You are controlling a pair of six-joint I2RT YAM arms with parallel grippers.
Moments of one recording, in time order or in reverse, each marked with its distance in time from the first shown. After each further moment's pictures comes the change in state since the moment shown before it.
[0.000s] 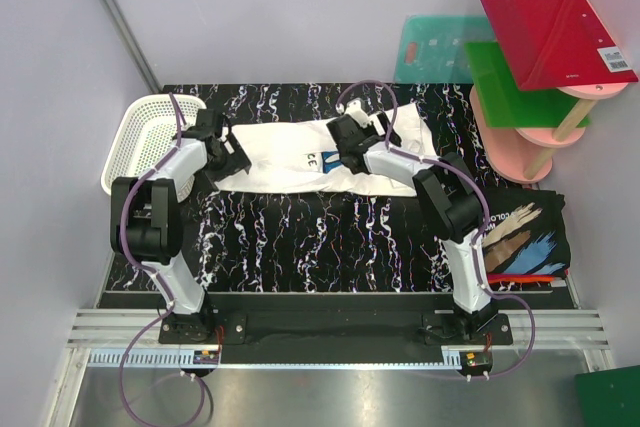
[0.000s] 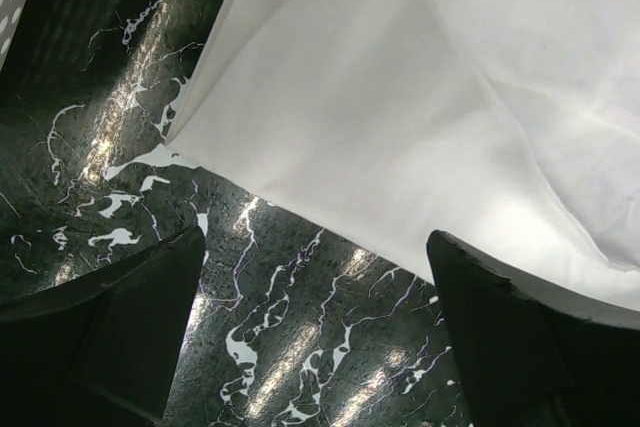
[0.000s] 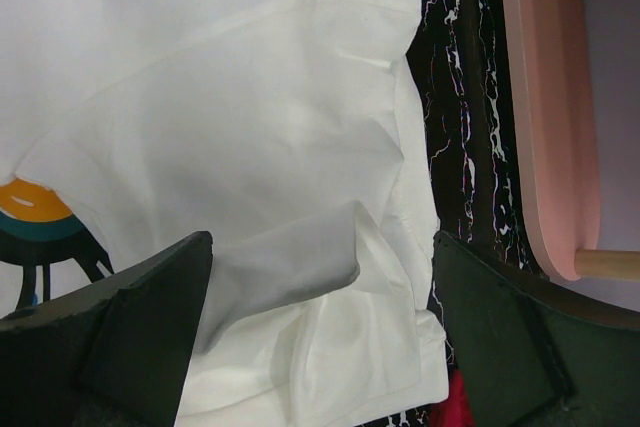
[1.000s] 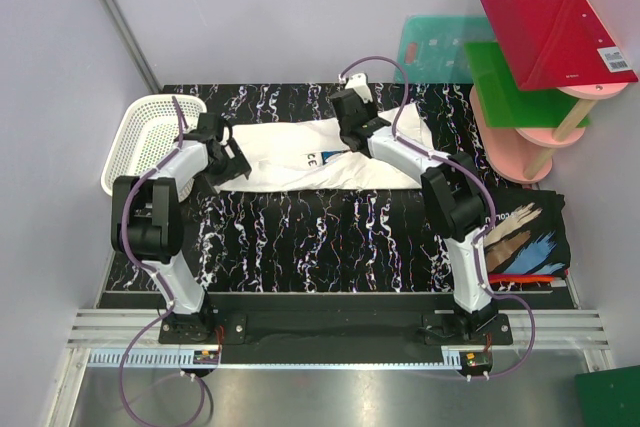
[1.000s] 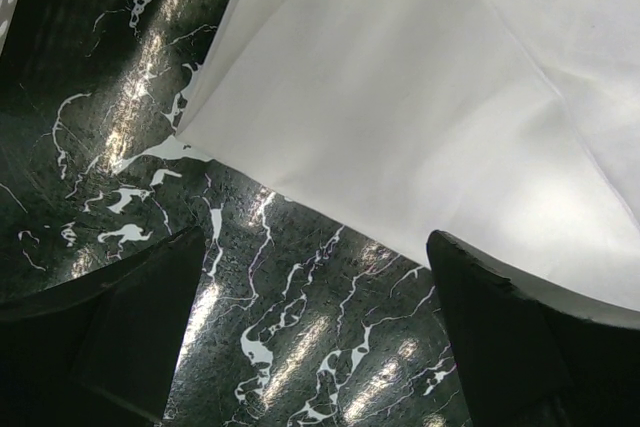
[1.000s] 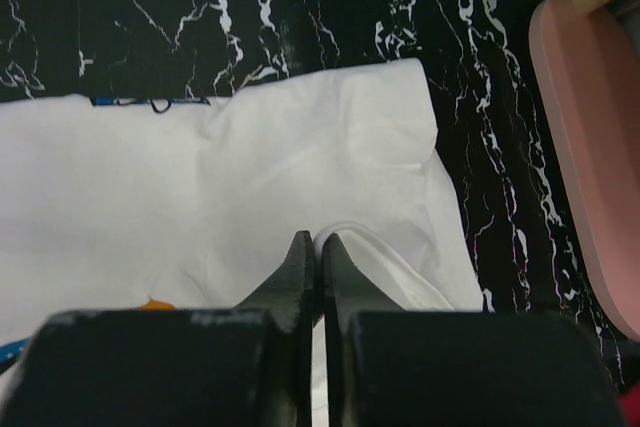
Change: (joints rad) left arm 0.000 0.006 -0.028 0.002 -0.006 0.020; right arm -0.033 -0.005 0.164 0.031 -0.120 0.081
